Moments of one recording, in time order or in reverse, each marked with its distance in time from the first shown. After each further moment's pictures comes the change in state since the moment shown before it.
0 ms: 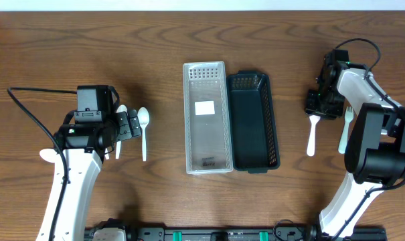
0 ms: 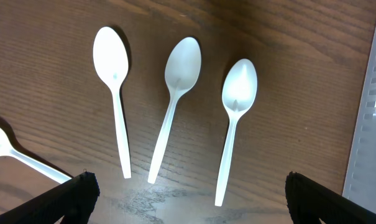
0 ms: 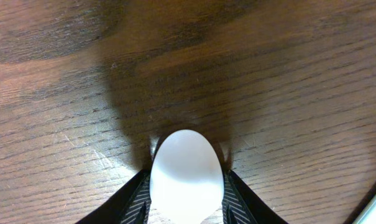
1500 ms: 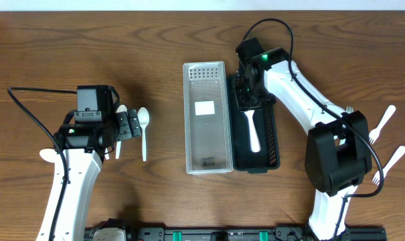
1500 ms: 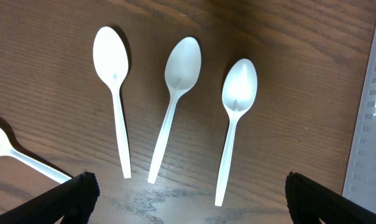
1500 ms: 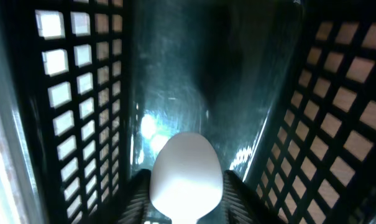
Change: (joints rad) left arm 0.000 0.000 0.000 0.000 0.000 0.000; right arm 0.520 -0.020 0.237 -0.190 -0.097 0.090
